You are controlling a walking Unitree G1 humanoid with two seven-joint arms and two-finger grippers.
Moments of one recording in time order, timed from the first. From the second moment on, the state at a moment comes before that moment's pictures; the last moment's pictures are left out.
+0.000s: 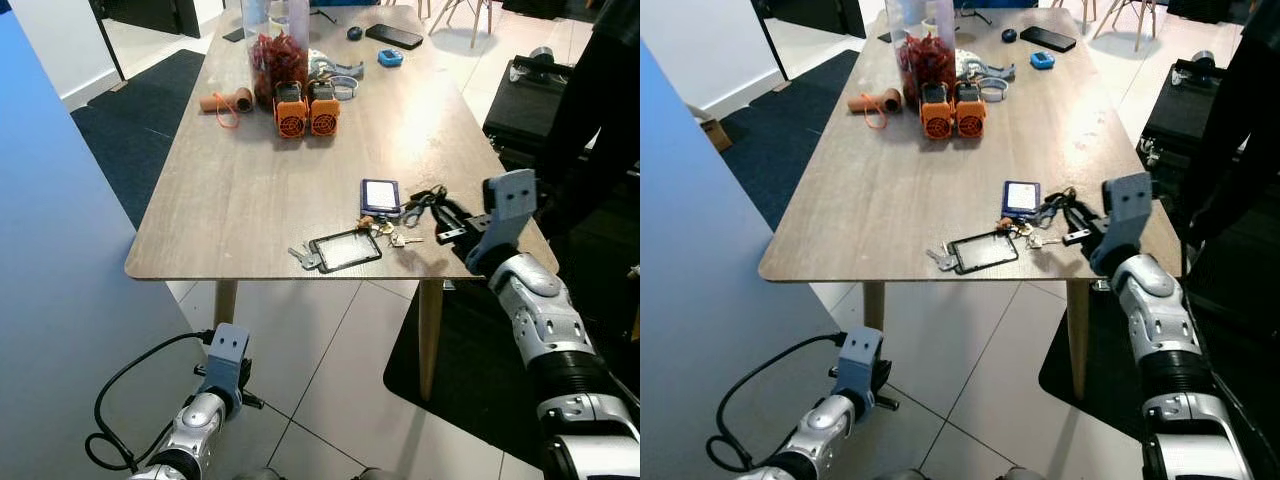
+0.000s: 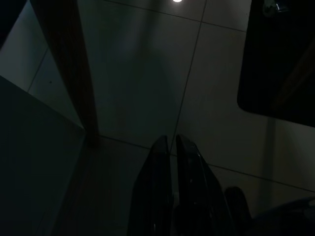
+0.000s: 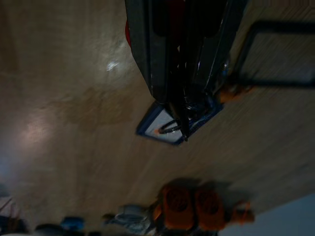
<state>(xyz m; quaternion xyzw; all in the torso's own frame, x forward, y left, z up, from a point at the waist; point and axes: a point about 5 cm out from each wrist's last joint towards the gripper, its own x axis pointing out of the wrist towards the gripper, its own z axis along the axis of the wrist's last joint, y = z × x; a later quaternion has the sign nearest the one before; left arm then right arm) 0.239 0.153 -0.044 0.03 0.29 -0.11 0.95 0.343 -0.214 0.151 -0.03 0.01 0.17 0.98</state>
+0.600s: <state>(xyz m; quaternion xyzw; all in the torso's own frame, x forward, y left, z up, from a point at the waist) 0.241 0.152 -0.043 0.03 0.29 -0.11 0.95 0.345 -0.199 0.150 -0.03 0.02 0.18 0.98</state>
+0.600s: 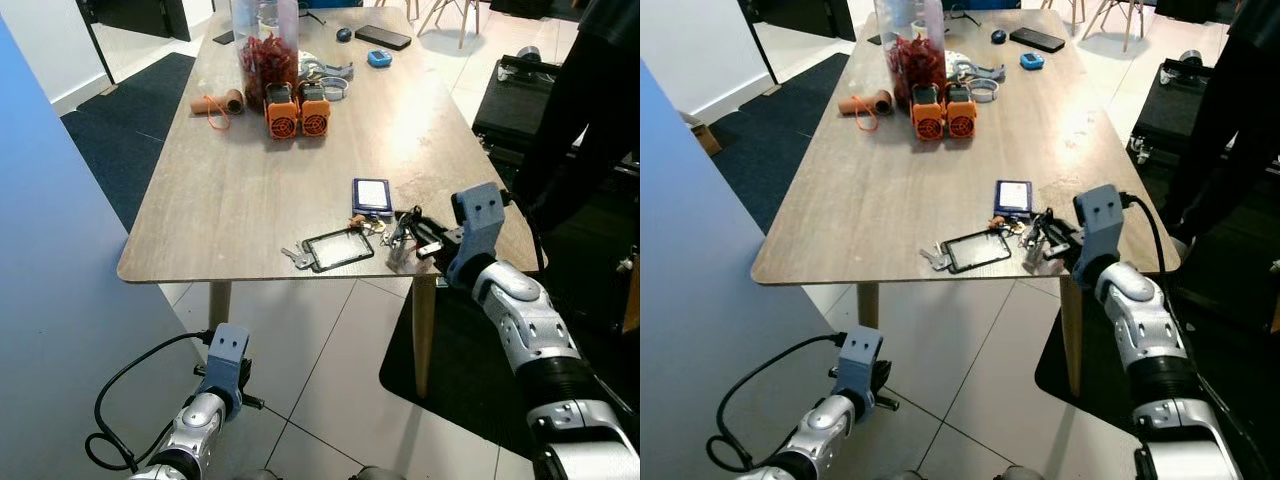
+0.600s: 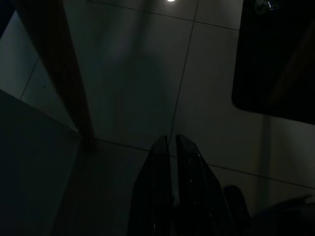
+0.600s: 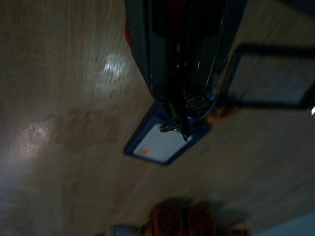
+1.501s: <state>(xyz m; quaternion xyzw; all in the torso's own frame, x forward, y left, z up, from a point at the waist) 0.242 0.152 -0.043 0.03 0.29 -0.12 0.95 0.371 -0.205 0.165 0.00 -0.01 0.11 0.99</state>
